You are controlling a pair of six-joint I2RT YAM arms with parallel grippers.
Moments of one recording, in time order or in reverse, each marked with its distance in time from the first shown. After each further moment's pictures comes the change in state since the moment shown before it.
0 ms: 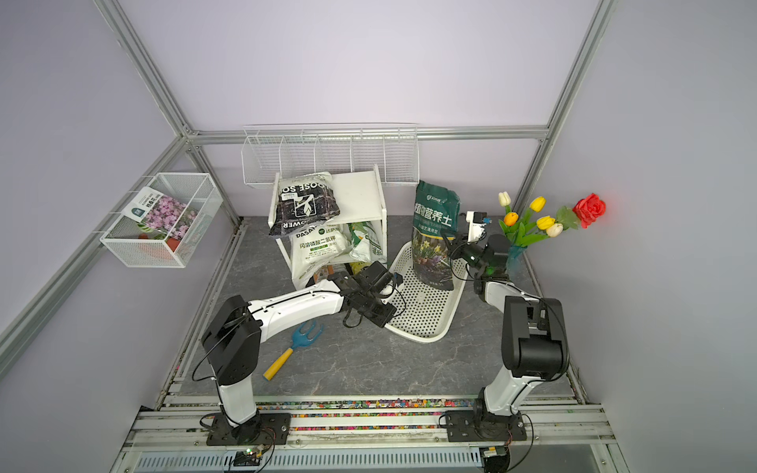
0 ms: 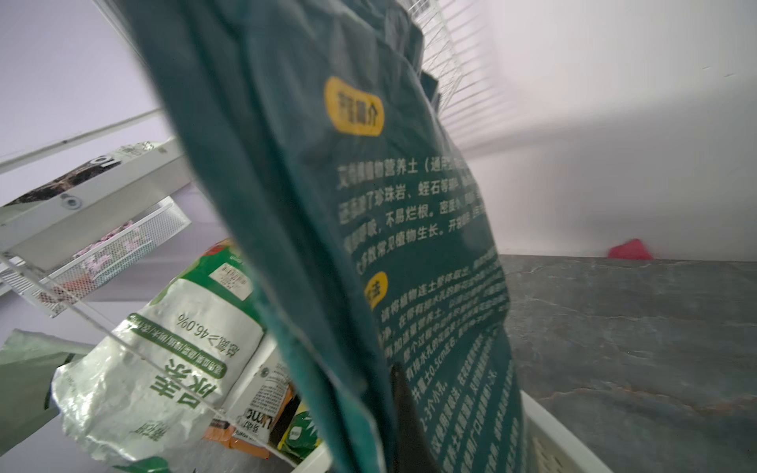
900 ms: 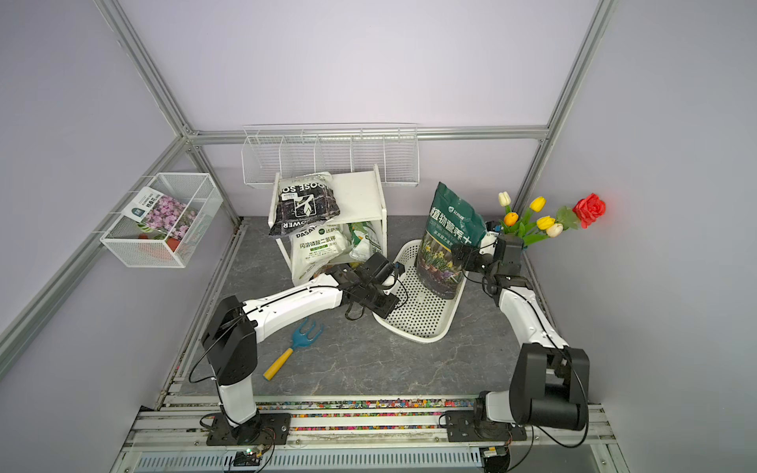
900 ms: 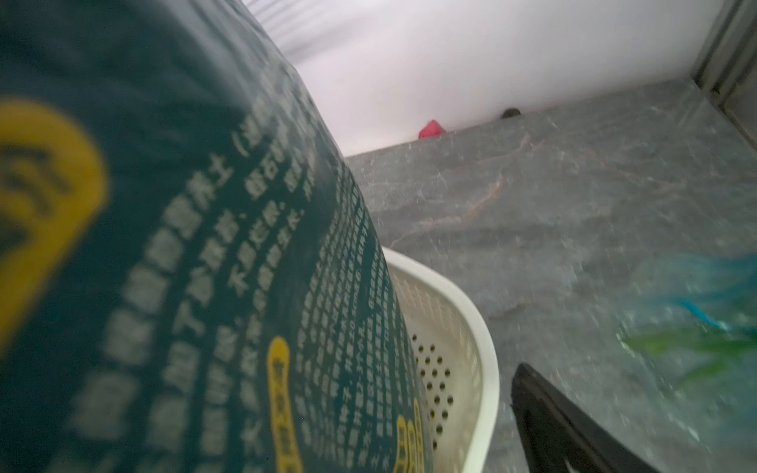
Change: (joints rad) left arm 0.000 0.000 0.107 -0.040 -0.047 0.001; right arm -0.022 -0.342 0.023 -0.887 0.395 -0.279
